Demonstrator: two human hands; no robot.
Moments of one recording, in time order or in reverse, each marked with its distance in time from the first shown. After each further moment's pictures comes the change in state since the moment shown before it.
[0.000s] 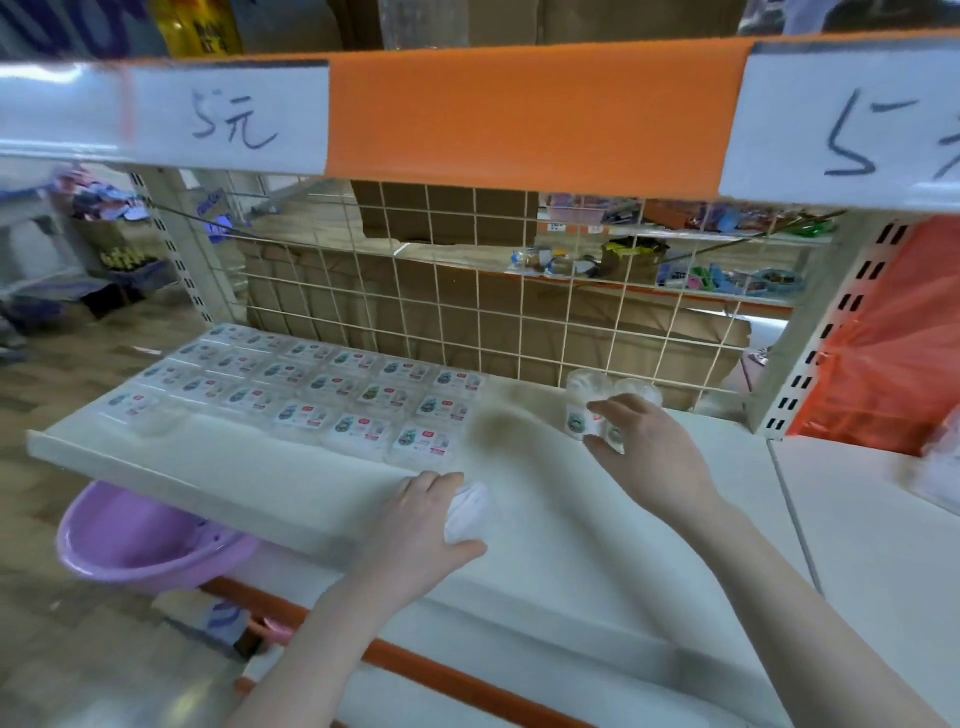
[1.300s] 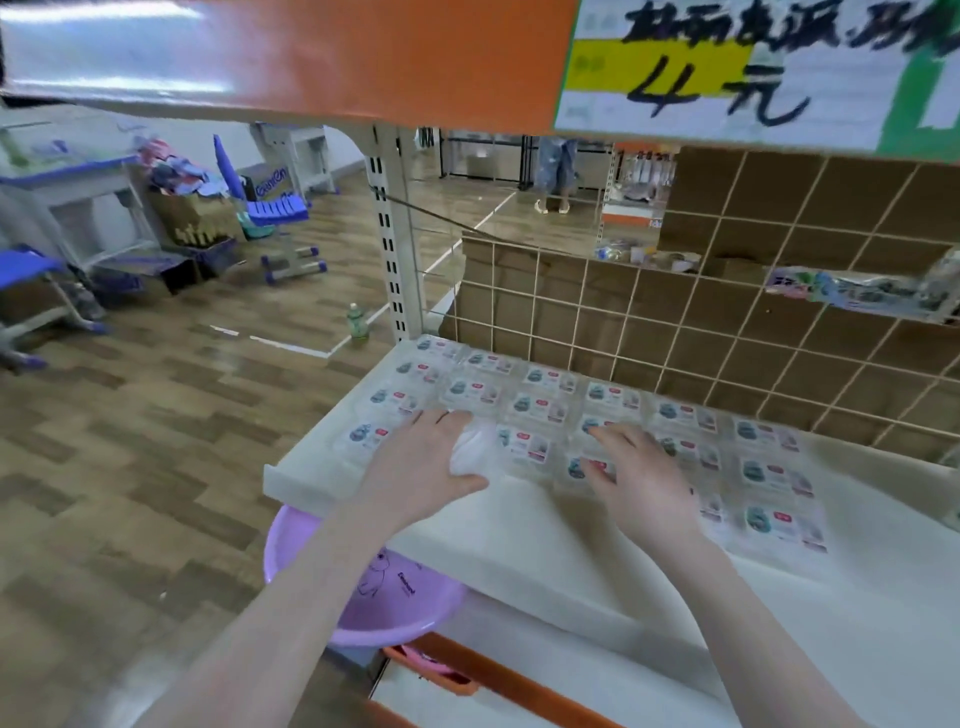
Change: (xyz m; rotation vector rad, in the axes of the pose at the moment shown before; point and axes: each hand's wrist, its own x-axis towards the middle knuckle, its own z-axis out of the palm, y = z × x) left_hand 0.051 -0.335 -0.148 0.118 0.094 -0.006; right_hand 0.109 -0.275 0.216 -0.042 -0.057 -0.025
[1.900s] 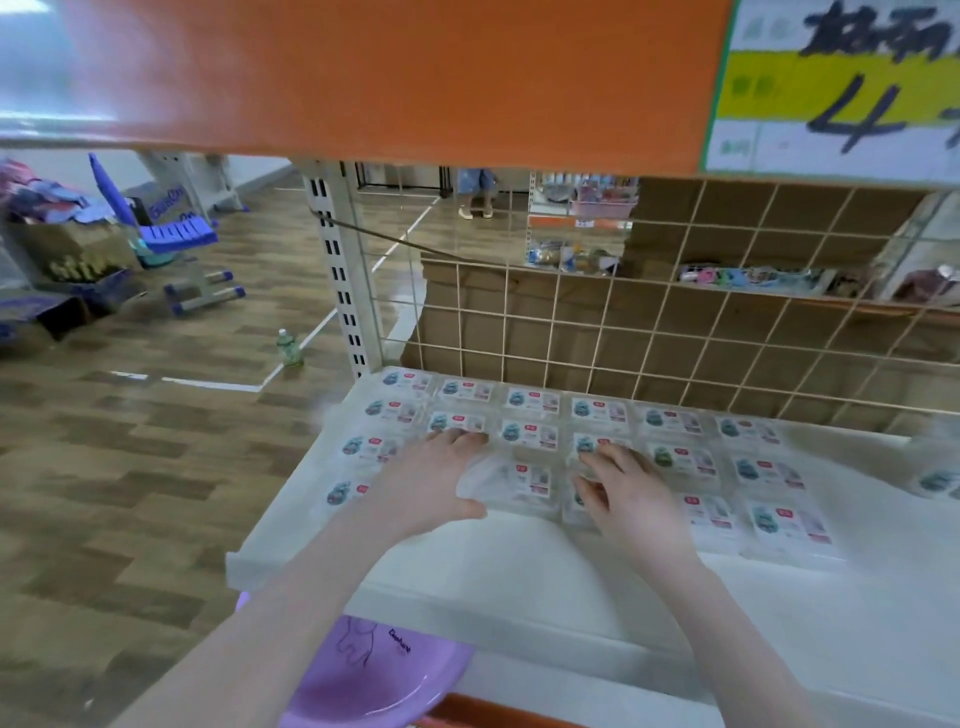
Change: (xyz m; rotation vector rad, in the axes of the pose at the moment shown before) left_hand 0.061 -0.022 0.008 0.089 -0.214 0.276; right_hand 0.007 -0.012 0.022 -0.145 0.153 0.038
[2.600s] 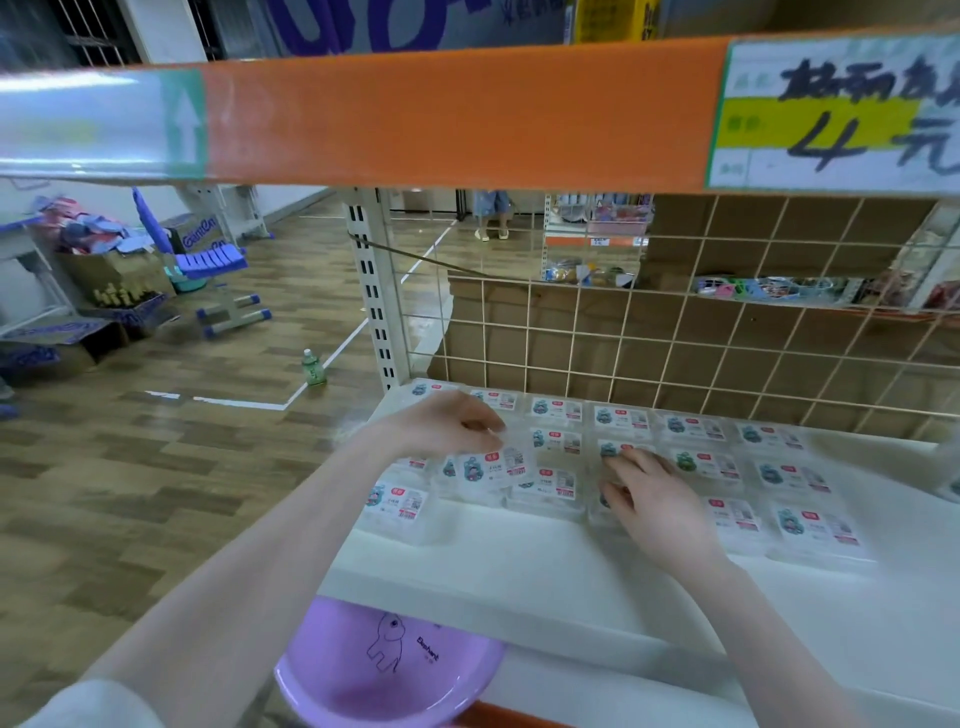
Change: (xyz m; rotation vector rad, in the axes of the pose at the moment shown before) left_hand 0.015 -0.025 -0.059 -0.389 -0.193 -0.063; right_hand 0.002 0.005 0.004 0.037 -0.124 0.061
